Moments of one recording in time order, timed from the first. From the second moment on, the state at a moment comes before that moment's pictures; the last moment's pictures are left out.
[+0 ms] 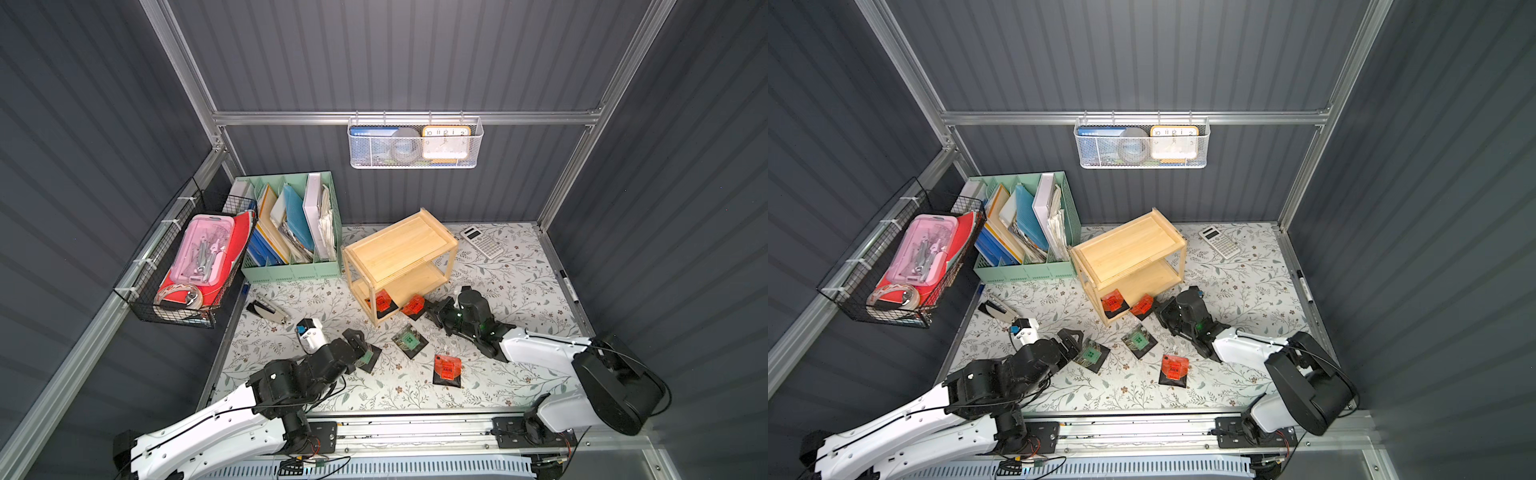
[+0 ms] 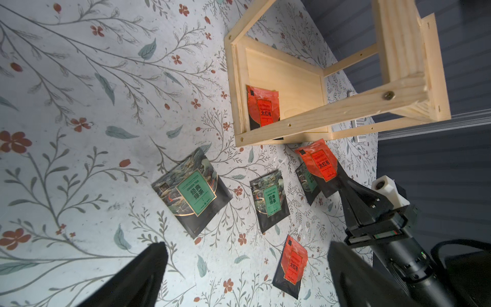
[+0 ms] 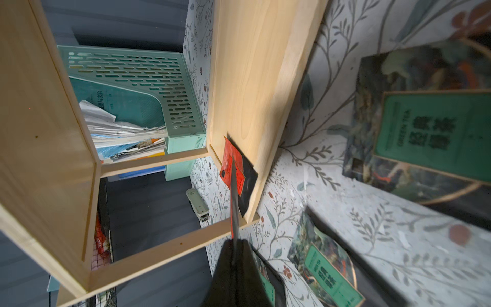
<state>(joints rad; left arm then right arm) -1.01 0.68 0.70 -0.84 -0.53 -1.46 0.62 1.47 0.57 0.43 -0.13 1.42</state>
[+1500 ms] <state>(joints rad) -0.30 1.00 0.80 -0.66 0.04 -0.82 0.57 1.90 0.87 0.57 -0.07 1.51</state>
